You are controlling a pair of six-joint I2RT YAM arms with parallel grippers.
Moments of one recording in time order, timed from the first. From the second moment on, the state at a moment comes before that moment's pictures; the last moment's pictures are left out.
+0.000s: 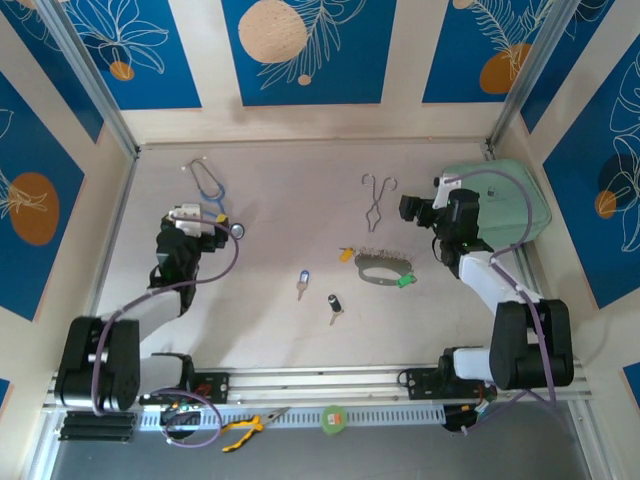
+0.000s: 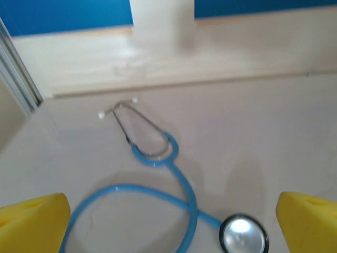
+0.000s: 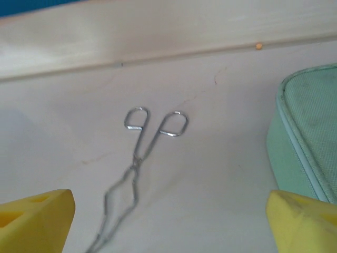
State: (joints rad) left arm -0.08 1.20 0.38 0.64 -0.05 0.03; right arm 0.05 1.29 0.70 0.15 -0.10 0.19
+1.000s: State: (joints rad) left arm -0.63 1.41 0.68 0.21 0.04 -0.42; right arm 0.28 1.49 0.96 -0.66 -0.19 0.48
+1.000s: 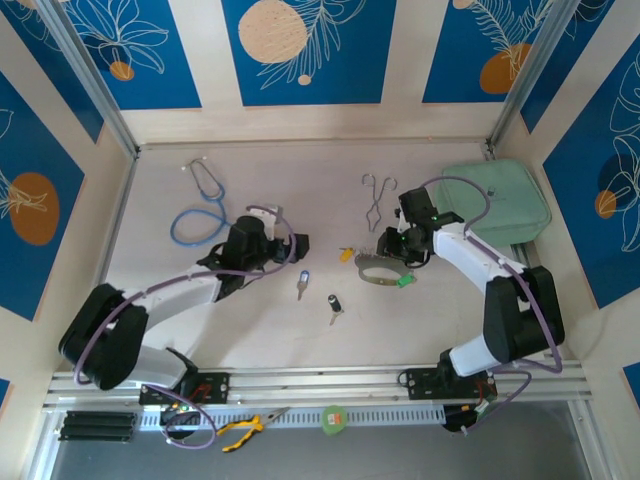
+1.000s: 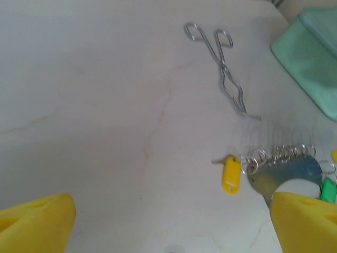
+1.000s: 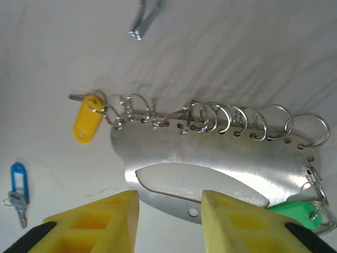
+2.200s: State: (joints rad) left arm -0.70 1.48 0.72 0.25 0.00 -0.47; right arm 0.28 1.73 1.05 -0.63 -0.18 0.53
